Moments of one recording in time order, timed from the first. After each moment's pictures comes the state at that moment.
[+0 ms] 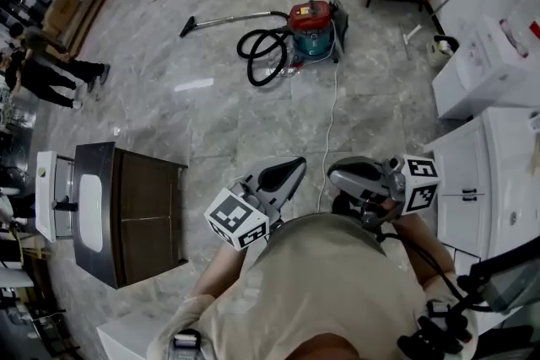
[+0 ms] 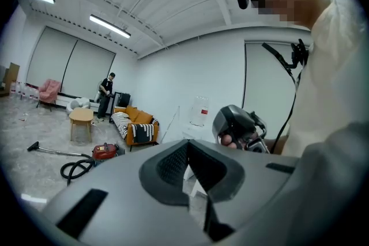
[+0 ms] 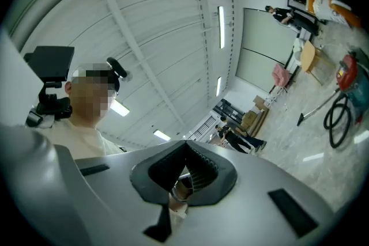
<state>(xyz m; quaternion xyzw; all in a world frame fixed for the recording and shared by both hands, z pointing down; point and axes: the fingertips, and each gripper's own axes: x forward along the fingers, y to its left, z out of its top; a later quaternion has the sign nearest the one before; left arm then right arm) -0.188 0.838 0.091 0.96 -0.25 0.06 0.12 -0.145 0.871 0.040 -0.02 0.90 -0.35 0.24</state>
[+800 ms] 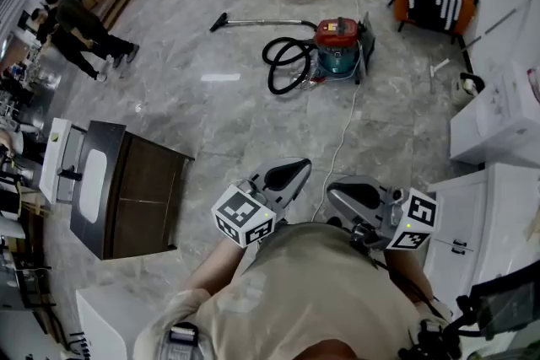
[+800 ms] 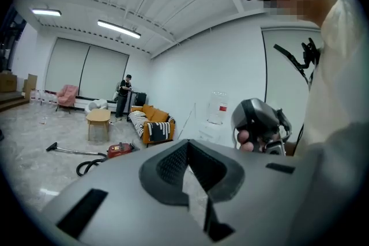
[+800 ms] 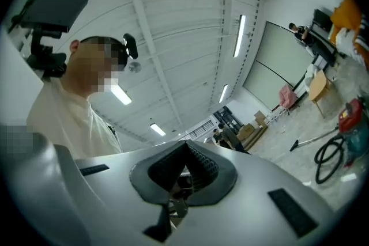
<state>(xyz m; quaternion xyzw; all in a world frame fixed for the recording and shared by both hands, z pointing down) -0.123 0.773 0.097 0.93 -0.33 0.09 0.12 -0.081 0.831 0.034 -0.05 0.94 -0.25 0.23</state>
